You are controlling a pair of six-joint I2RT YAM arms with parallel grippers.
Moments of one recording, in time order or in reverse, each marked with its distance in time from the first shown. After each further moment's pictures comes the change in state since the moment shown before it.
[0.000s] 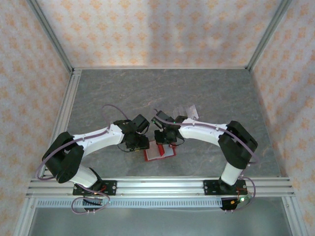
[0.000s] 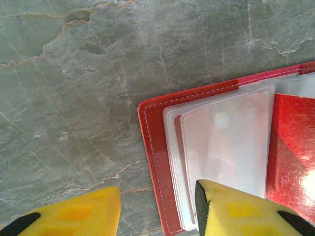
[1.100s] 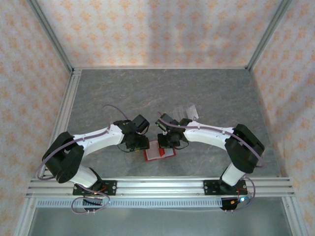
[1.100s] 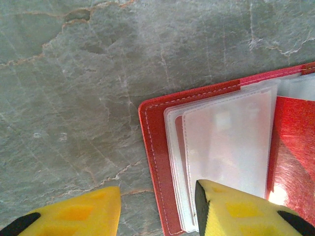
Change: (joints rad) left arm 0.000 0.000 -0.006 0.008 0.000 -0.003; right arm 0.002 -0.082 -0.077 -0.008 -0.069 0.014
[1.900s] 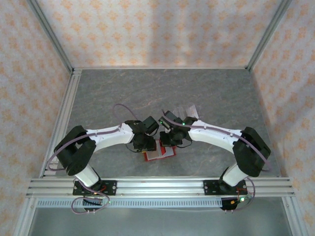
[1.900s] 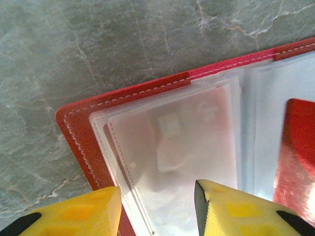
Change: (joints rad) left arm -0.085 0.140 0.093 0.015 -0.002 -0.028; right arm -0.035 -0.076 0.003 -0.042 -0.026 -0.019
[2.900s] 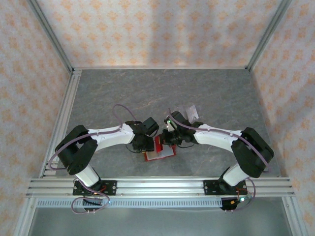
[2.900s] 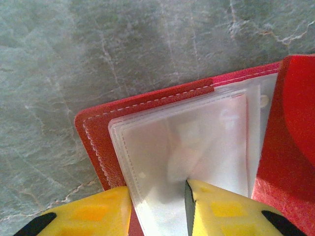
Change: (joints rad) left arm -0.002 0.009 -0.014 -0.001 -0.030 -0.023; right arm -0.085 -0.021 -0.200 0.387 -0.175 0.047
